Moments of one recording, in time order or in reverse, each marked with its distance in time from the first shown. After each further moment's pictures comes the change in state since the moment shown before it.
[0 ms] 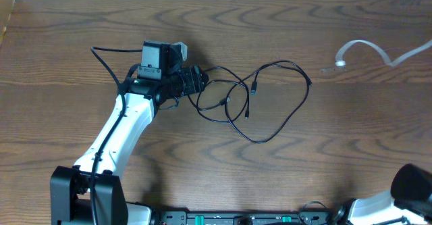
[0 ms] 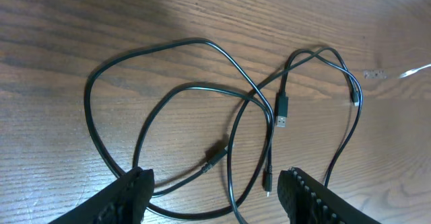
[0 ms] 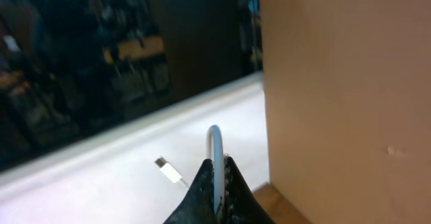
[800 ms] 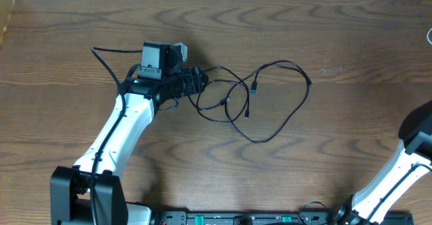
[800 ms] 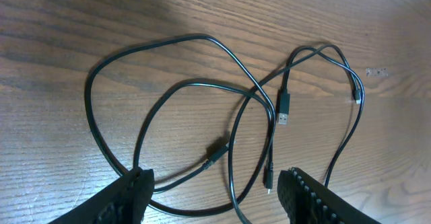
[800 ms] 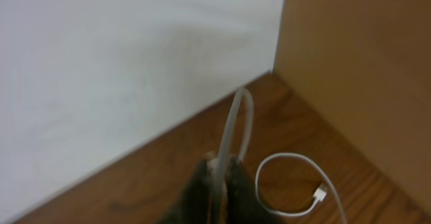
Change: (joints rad) left arm 0.000 0.000 0.000 -0.008 0.000 0.000; right arm -0.016 0.513 -0.001 0.066 -0.022 -0.029
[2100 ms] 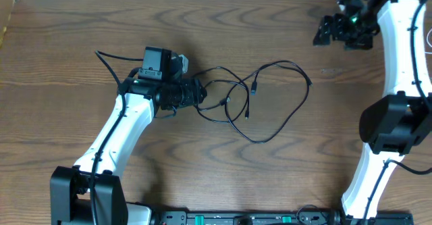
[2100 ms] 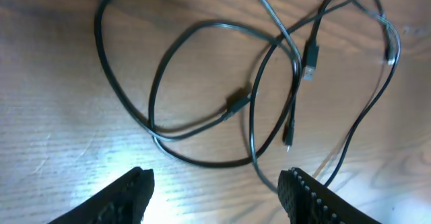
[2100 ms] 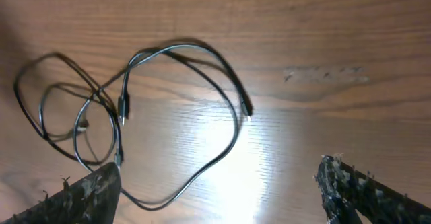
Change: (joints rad) left arm 0.000 0.000 0.000 -0.172 0.006 0.050; right arm 0.434 -0.055 -0.012 -0.983 -0.299 -0.159
